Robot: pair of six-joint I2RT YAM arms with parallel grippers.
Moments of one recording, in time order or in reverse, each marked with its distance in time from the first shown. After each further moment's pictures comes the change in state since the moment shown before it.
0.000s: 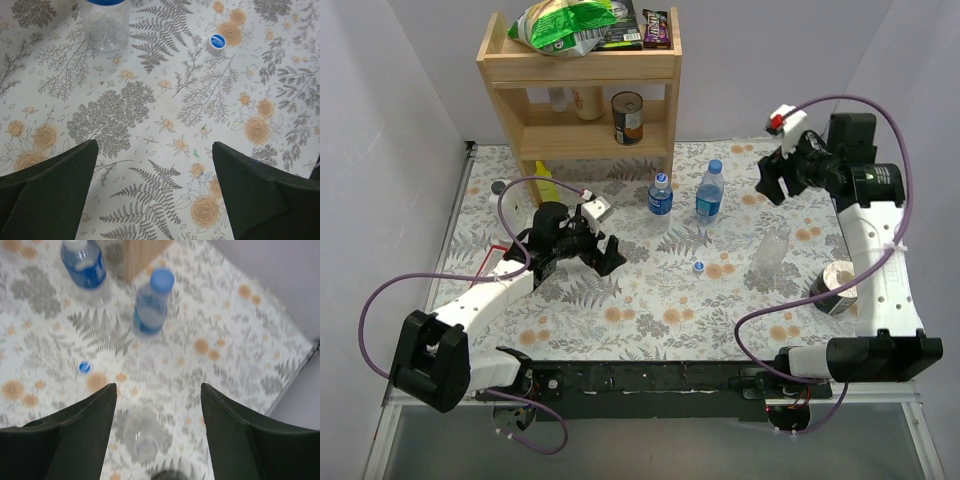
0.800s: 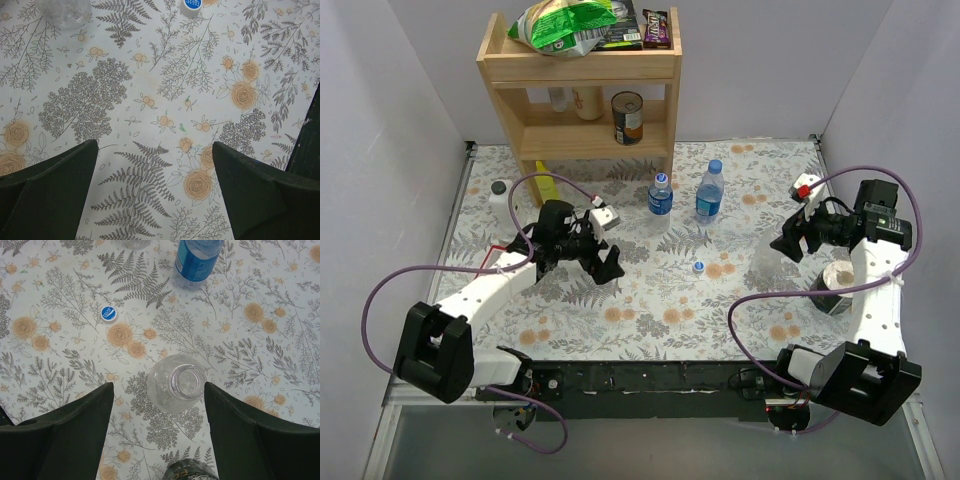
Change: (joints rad) left arm 0.000 0.021 0.054 -0.187 0.116 0.139; right arm -0.417 -0.230 -0.547 -0.111 -0.413 -0.472
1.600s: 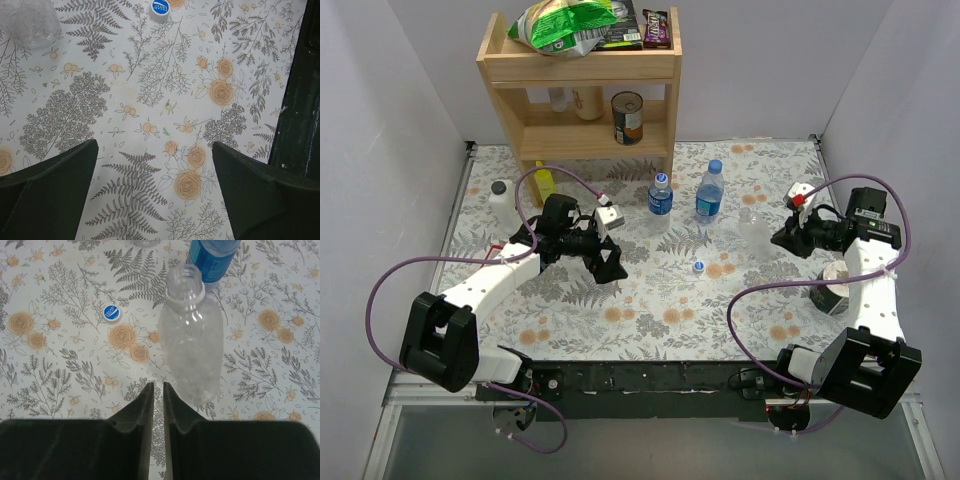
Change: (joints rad) left arm 0.000 0.071 0.086 -0.086 0.126 0.087; right arm 0.001 0.035 -0.116 0.135 -0.064 -0.037
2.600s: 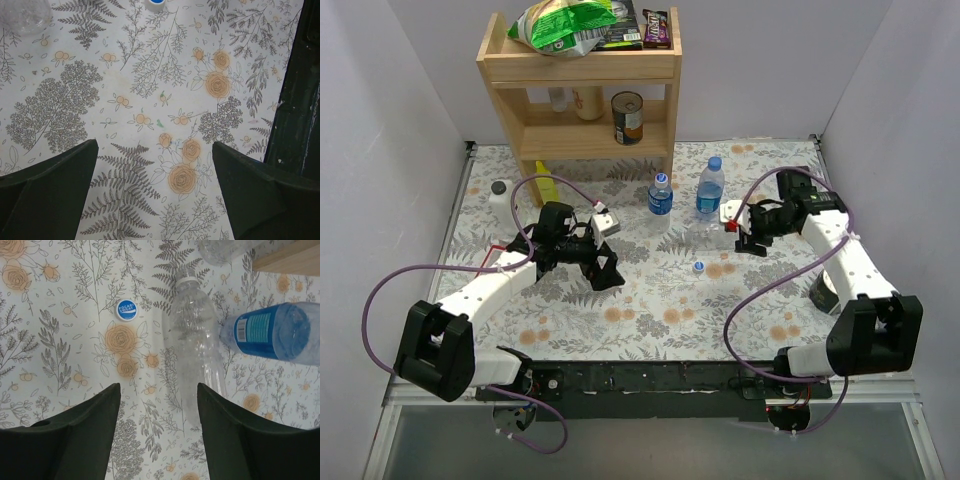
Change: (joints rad) left arm 0.008 -0.053 -0.075 0.027 0.009 -0.011; right arm 0.420 0.172 0.117 -0.064 0.265 -0.400
